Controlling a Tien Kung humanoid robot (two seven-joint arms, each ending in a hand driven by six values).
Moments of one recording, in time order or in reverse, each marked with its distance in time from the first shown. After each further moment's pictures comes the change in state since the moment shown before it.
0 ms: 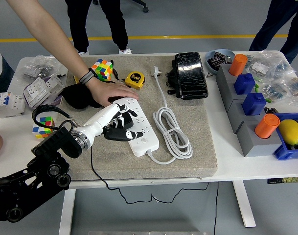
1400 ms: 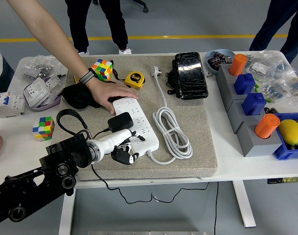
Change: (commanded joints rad) left arm -0.053 -0.025 0.082 0.032 -0.099 -0.199 0.132; right arm 0.003 -0.002 0.006 0.001 0.000 0.000 0.000
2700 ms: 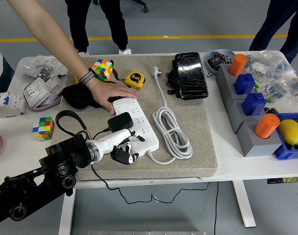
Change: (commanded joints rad) left arm 0.004 0.004 0.001 0.022 -0.013 0.022 -0.032; right arm 0.003 -0.004 -0.006 0.001 0.002 -0.001 0.002
